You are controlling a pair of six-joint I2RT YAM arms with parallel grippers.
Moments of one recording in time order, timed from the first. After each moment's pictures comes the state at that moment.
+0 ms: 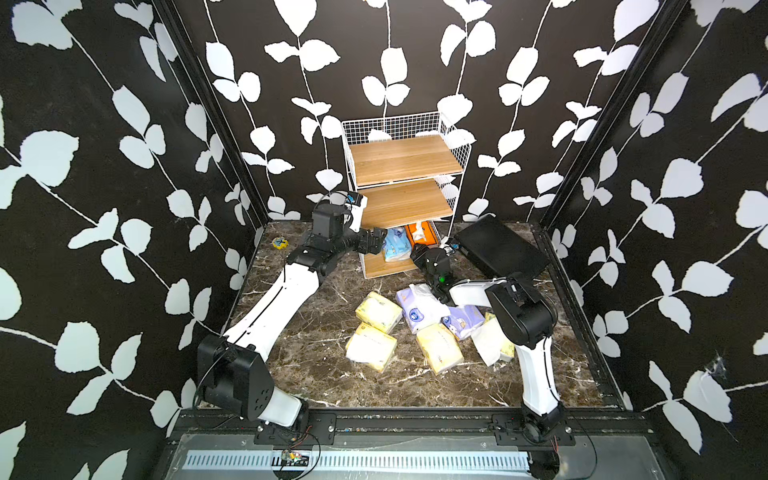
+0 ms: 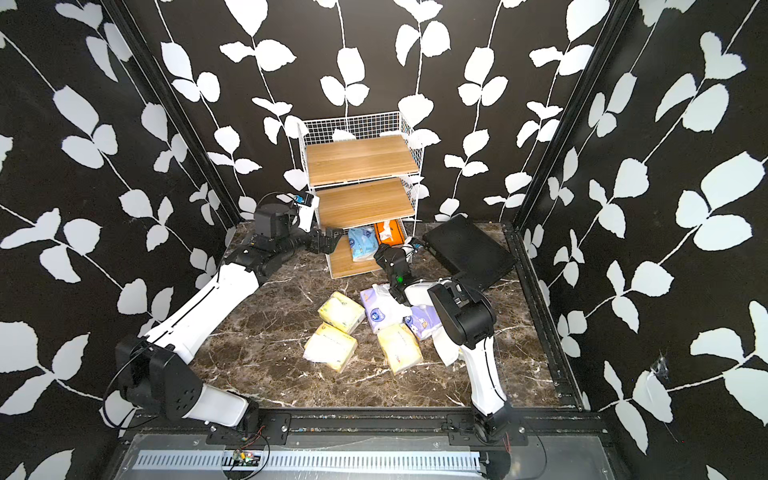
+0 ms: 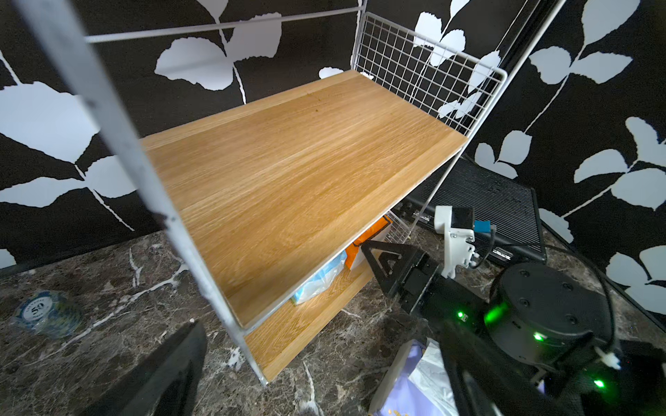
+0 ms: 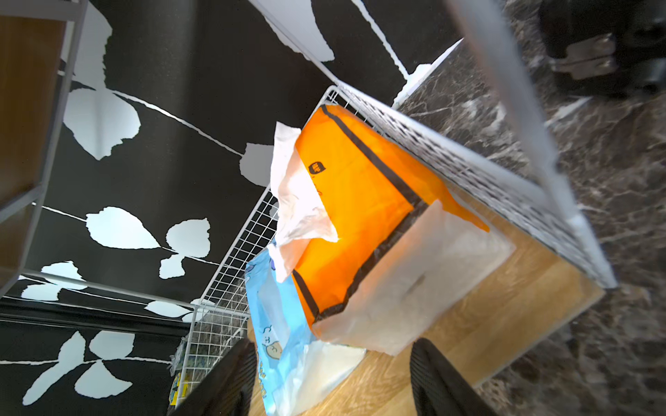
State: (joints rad) left arm -0.39 1.47 1.35 -0.27 0.21 -0.06; right arm 0.57 2.16 1.26 0.59 0.32 1.02
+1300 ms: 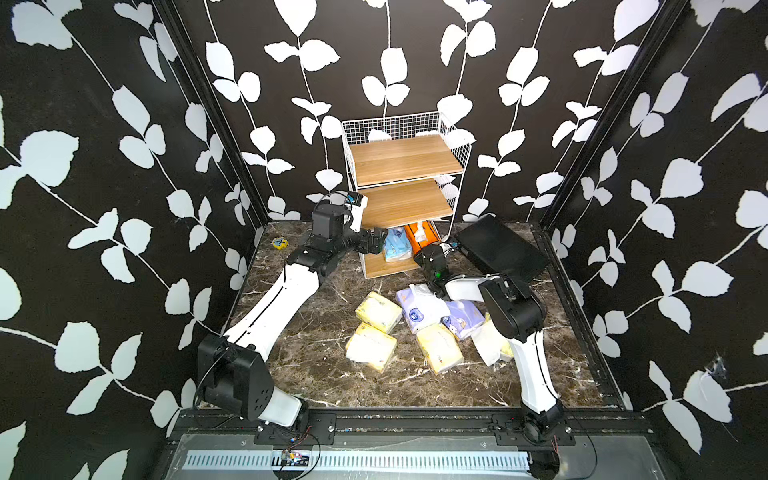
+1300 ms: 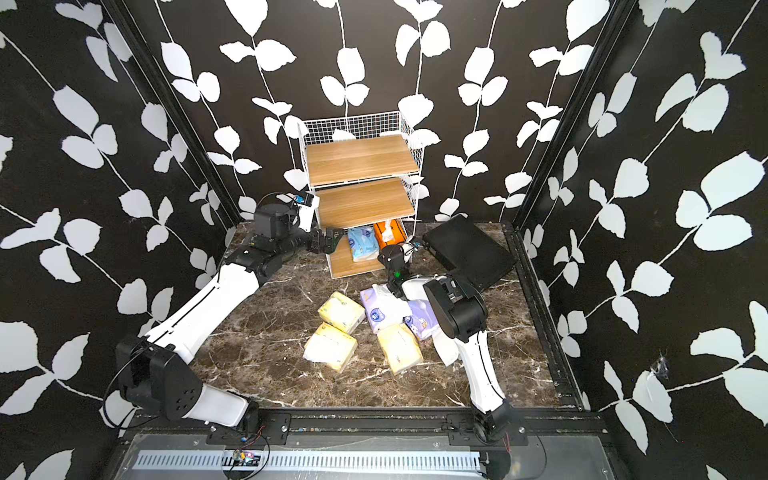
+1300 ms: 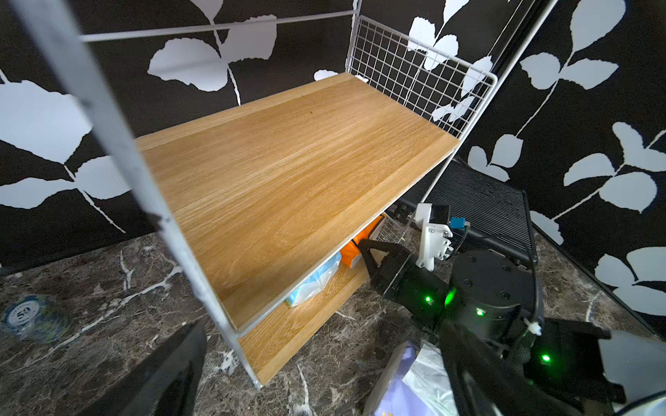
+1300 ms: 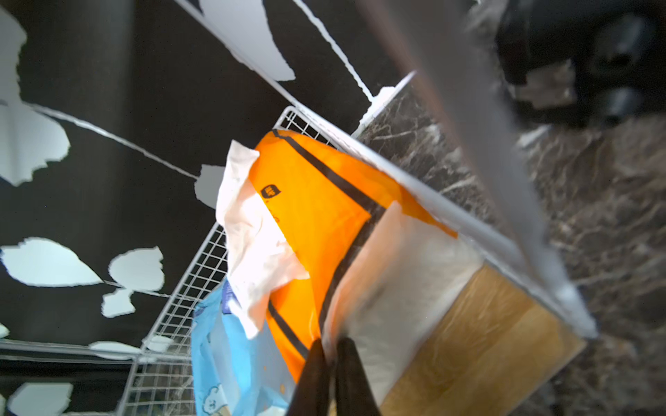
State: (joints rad) left arm -0.39 1.47 1.34 -0.25 0.23 -0.07; right arm 0.54 2.24 1.36 0.53 0.39 1.01
